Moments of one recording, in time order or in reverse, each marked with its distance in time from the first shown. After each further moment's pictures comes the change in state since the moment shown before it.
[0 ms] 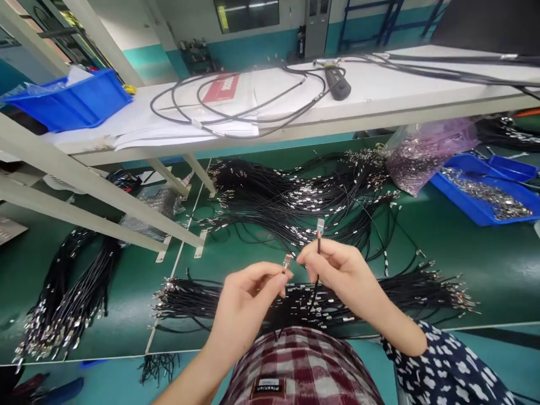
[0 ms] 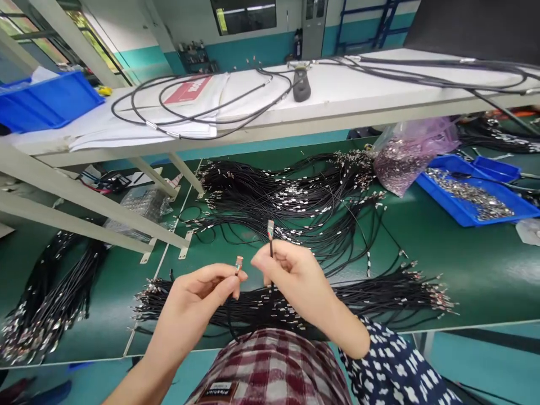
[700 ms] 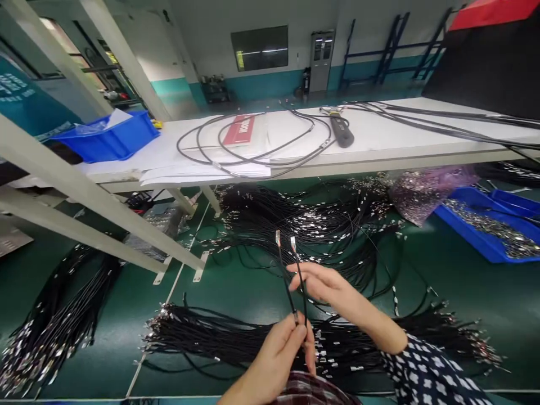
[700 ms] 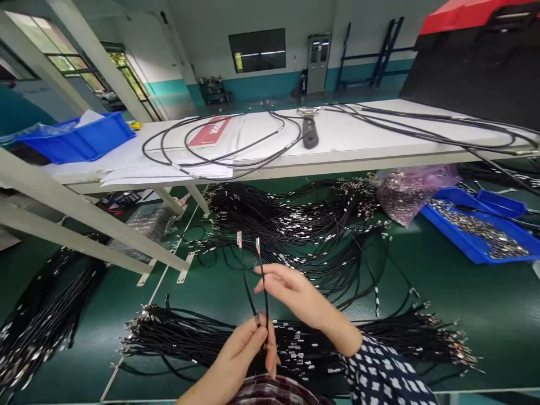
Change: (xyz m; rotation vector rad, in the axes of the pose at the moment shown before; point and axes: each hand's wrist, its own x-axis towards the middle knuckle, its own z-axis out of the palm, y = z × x) left_hand 0.005 -0.080 0.035 -0.409 -0.353 -0.154; right_hand 0.044 0.038 -0.024 -0.042 -0.259 0.025
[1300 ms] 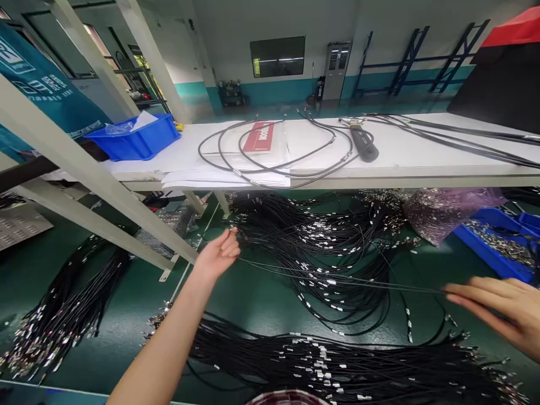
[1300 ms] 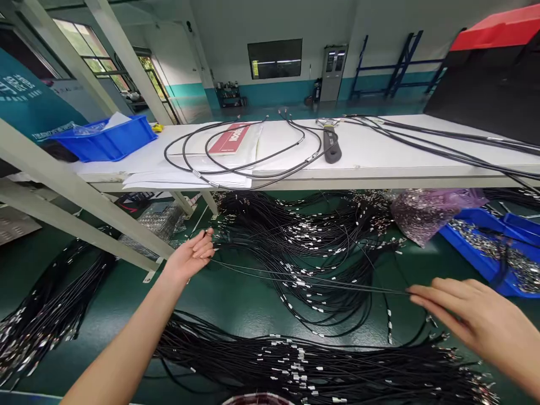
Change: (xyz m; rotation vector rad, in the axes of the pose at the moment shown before) left_hand 0.070 0.117 -0.183 -0.717 0.448 0.057; right_hand -0.127 0.010 -0.199 -1.440 0.474 -0.177
